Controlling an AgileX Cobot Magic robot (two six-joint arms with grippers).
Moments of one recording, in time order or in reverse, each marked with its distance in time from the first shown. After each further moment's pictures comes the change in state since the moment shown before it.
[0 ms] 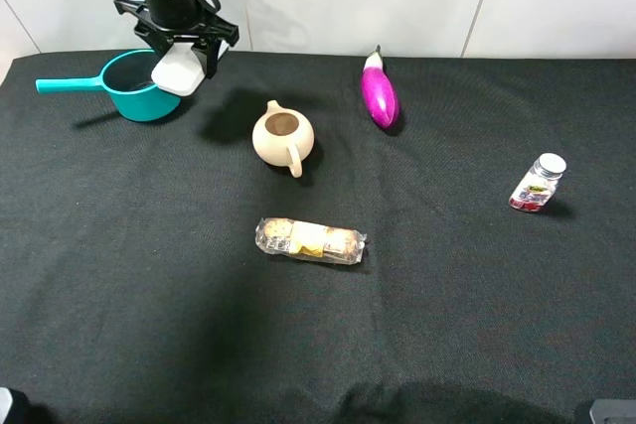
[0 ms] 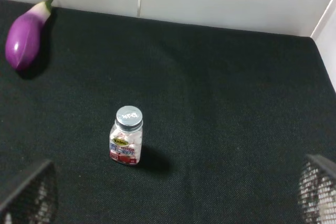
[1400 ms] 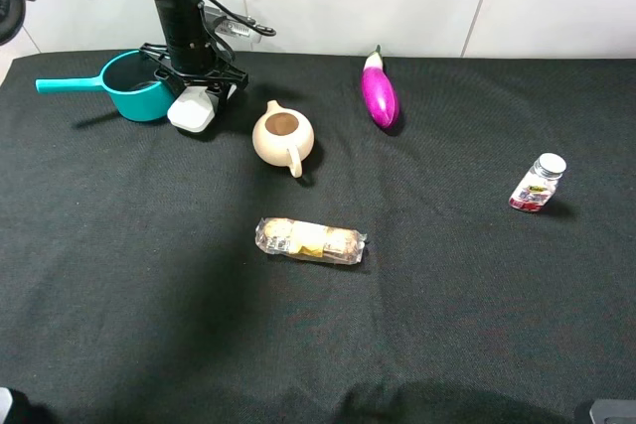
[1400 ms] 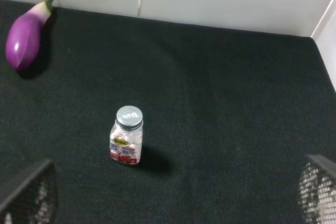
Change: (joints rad) left arm 0.009 0.178 -0.049 -0.002 -0.048 -0.002; right arm 0.000 0.000 0.000 0.001 0.000 0.000
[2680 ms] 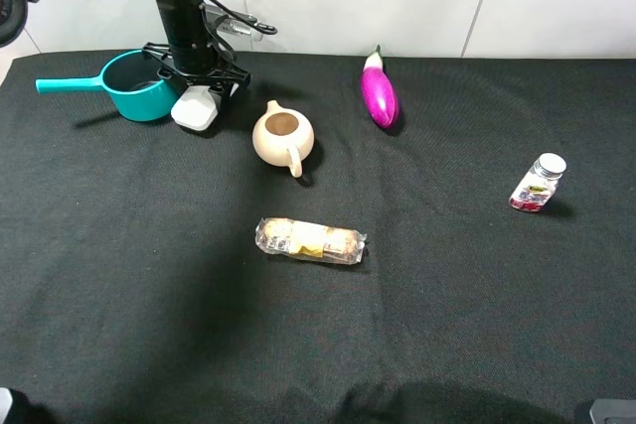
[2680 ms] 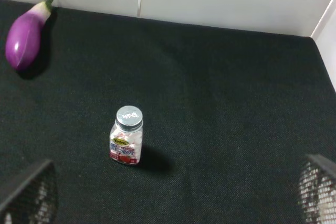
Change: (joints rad) left arm 0.000 0.004 0.000 0.000 -0.036 0.000; right arm 0.000 0.000 0.000 0.000 0.000 0.000
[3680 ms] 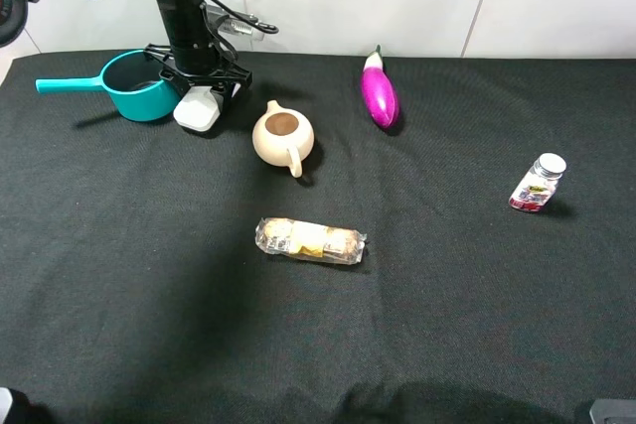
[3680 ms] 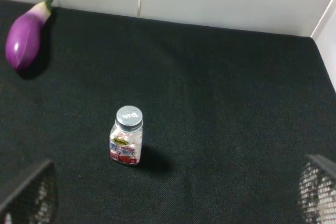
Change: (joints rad) left arm 0.000 0.000 0.000 -0.020 0.004 0.000; right arm 0.000 0.000 0.000 0.000 0.000 0.000
